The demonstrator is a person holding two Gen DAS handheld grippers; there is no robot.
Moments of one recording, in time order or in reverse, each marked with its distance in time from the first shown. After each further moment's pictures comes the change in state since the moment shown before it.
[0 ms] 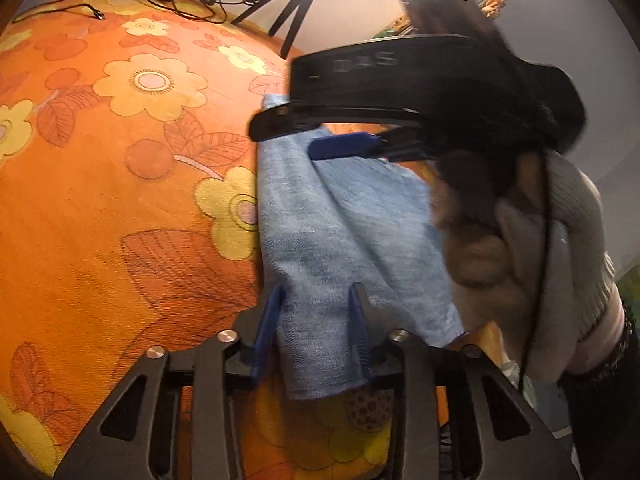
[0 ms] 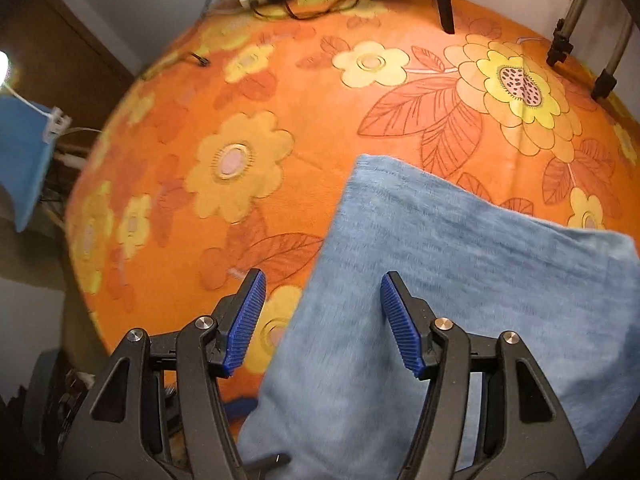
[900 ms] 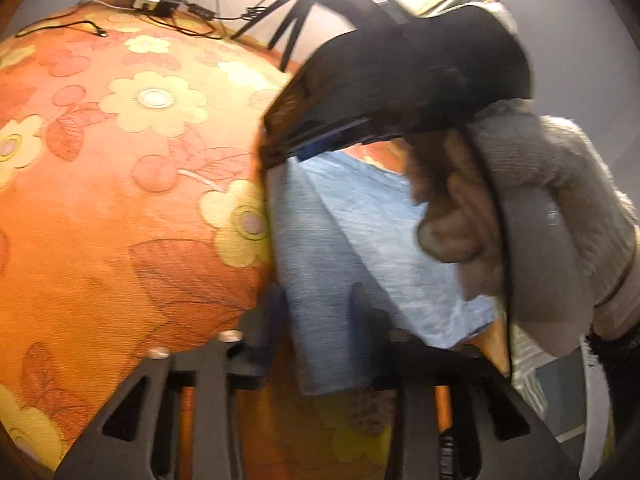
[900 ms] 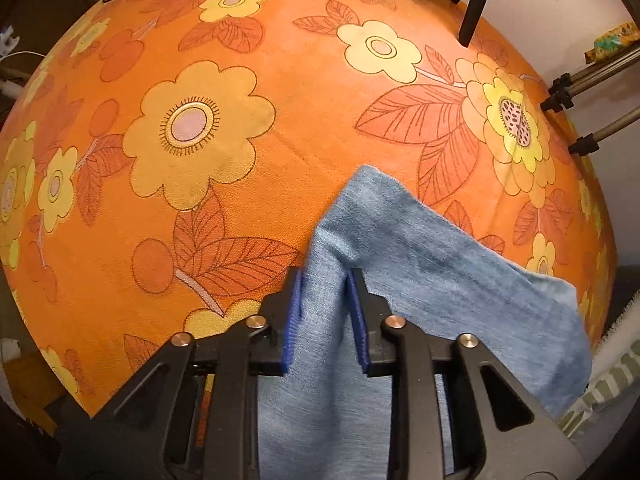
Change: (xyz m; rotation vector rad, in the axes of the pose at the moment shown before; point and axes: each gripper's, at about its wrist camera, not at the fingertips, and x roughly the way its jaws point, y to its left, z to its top) left arm -0.010 -0.009 -0.005 0.024 -0.043 0.061; right arm 0.029 0.041 0.014 -0.151 0.120 -0.274
